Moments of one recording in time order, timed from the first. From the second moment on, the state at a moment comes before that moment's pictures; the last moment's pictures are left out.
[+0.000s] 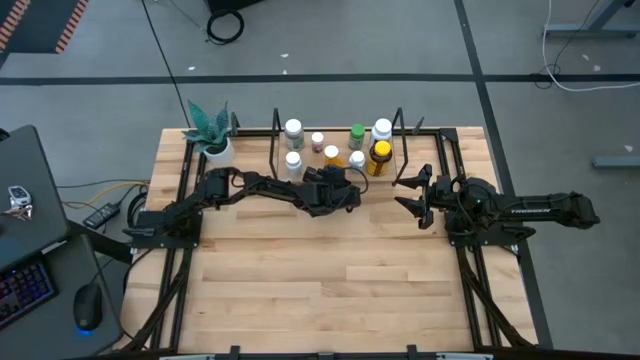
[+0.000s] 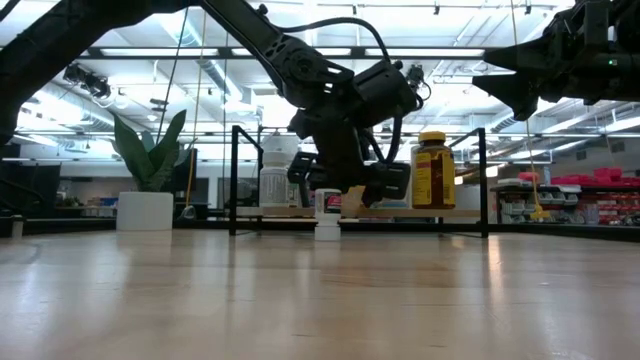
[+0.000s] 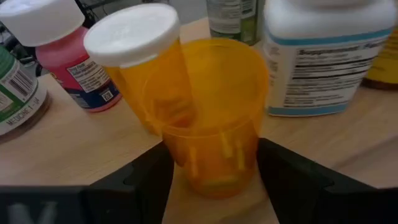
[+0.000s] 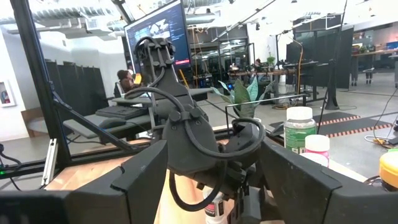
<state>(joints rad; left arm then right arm) 0.08 2.29 1.60 -0.24 -0.97 -0.72 -0.12 0.29 0.01 0.46 0.06 0.11</state>
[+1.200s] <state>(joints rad) -0.04 2.16 1.60 -0.47 -1.05 -0.72 -0.12 0.29 0.01 0.46 0.06 0.11</state>
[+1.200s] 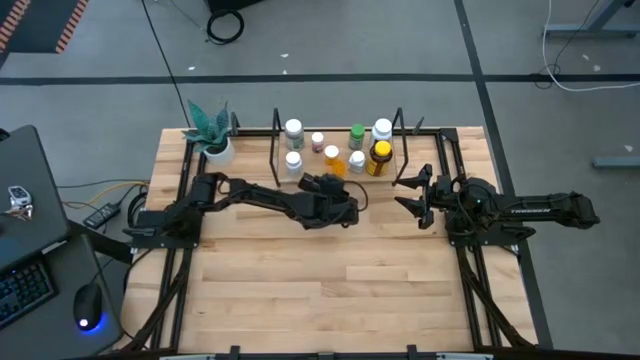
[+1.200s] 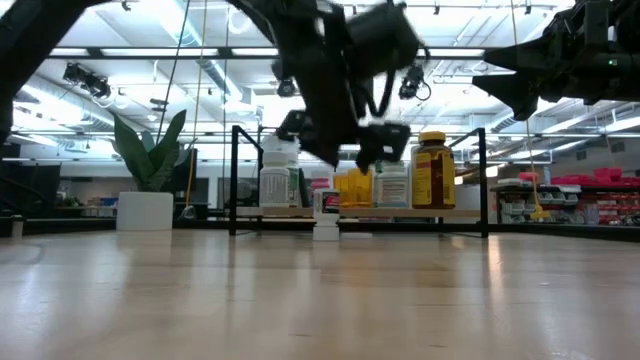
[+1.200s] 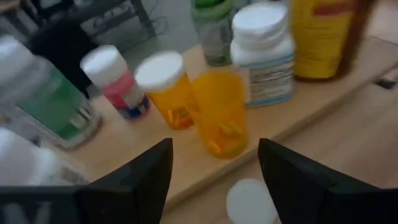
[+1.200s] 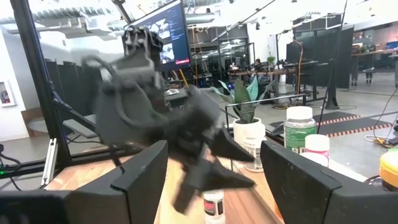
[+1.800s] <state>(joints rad) -0.06 2.02 1.55 -0.52 -0.94 0.06 -0.12 0.29 0.01 0.46 0.06 0.11</state>
